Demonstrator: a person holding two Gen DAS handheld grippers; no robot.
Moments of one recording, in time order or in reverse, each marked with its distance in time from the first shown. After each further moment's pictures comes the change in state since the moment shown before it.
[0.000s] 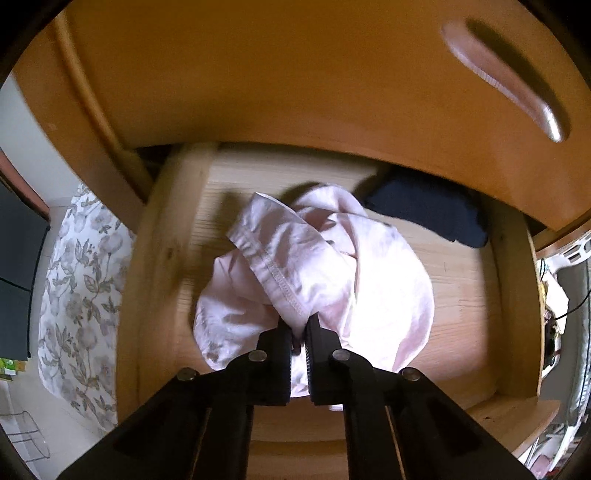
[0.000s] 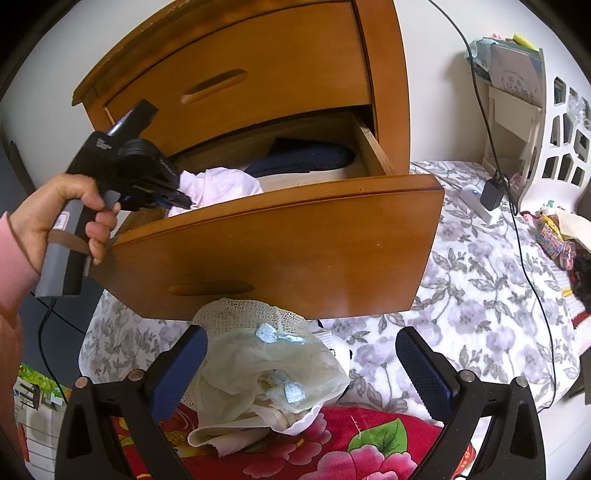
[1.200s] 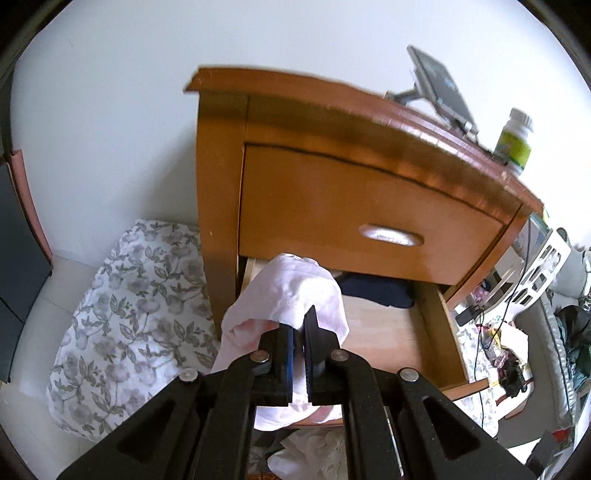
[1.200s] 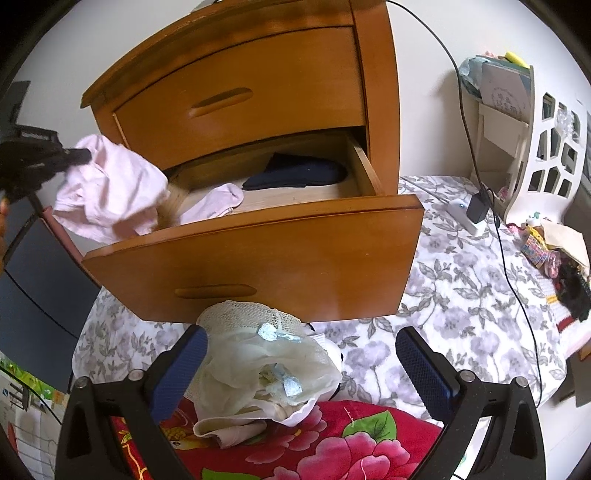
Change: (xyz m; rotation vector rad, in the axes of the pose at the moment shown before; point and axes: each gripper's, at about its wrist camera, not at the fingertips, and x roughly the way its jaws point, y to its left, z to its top) left arm -0.186 0.044 -0.056 -0.007 -0.426 -0.109; right arm -0.022 0.009 -0.003 -0.024 -0.047 -0.045
